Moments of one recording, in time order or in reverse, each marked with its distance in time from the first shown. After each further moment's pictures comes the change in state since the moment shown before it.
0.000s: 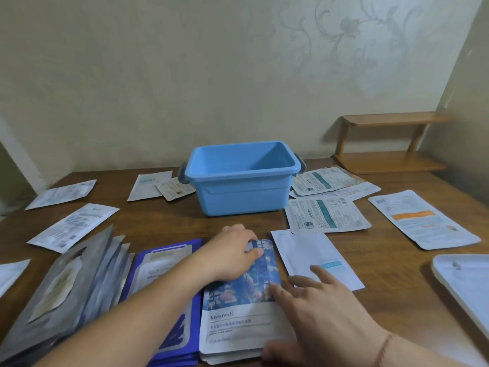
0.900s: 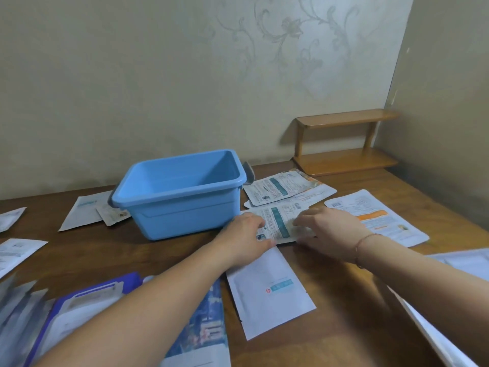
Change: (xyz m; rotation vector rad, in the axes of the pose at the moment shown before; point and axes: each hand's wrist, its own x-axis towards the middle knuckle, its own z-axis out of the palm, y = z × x) left_hand 0.114 0.079 0.021 -0.007 0.119 0.158; right_hand 0.040 0.202 -0.004 -0.044 0.107 0.189
